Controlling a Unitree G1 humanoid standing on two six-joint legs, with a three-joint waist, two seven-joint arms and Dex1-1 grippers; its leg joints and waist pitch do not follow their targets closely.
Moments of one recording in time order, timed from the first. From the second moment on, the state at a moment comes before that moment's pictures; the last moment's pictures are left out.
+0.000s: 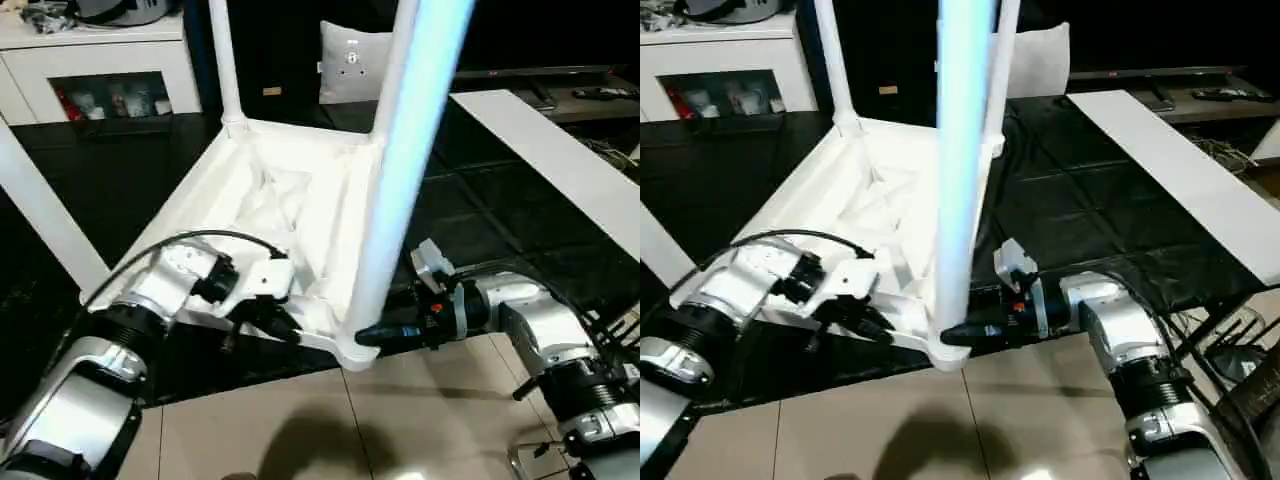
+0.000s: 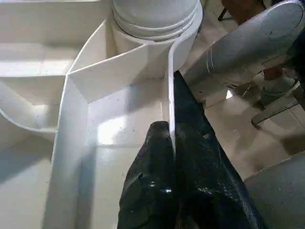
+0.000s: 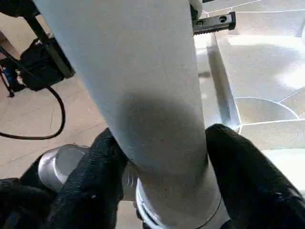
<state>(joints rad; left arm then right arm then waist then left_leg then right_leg) -0.75 0.43 -0.39 0.79 0.08 -0.18 -1.55 -0.48 -0.41 0.21 0.43 0.26 0.24 1.44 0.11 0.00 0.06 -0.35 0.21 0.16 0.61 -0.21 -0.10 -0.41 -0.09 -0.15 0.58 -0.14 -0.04</state>
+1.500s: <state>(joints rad) -0.64 0.23 -0.21 0.50 0.11 0.44 -0.92 -0.48 -0.01 -0.03 0.38 0.11 0.37 0.43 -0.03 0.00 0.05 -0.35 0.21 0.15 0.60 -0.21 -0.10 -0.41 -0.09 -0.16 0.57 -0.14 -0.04</state>
